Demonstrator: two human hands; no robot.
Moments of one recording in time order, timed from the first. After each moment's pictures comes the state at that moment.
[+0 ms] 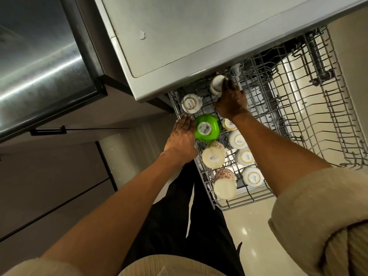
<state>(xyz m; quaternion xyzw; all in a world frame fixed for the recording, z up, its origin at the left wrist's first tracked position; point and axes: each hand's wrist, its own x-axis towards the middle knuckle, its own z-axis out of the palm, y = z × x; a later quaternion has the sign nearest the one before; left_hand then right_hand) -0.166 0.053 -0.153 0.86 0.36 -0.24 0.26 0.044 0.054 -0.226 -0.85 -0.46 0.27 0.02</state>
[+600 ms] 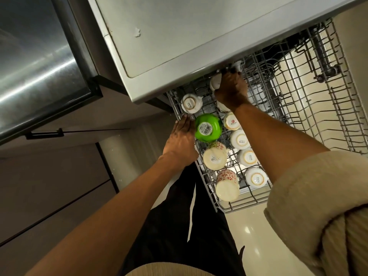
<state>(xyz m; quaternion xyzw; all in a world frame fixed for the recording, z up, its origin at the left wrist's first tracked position) -0.169 0.053 -0.158 0.87 0.36 -0.22 0.26 0.056 0.091 -0.231 -0.87 -0.42 0.27 0.01</state>
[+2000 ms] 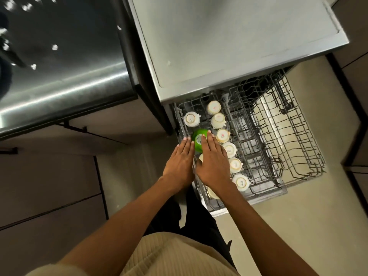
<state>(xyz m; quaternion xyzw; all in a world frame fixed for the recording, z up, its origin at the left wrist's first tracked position) -0.224 -0.021 -0.087 0.89 0.36 -0.17 0.24 -0.105 -0.084 -0.065 -0.82 -0.50 0.26 0.05</state>
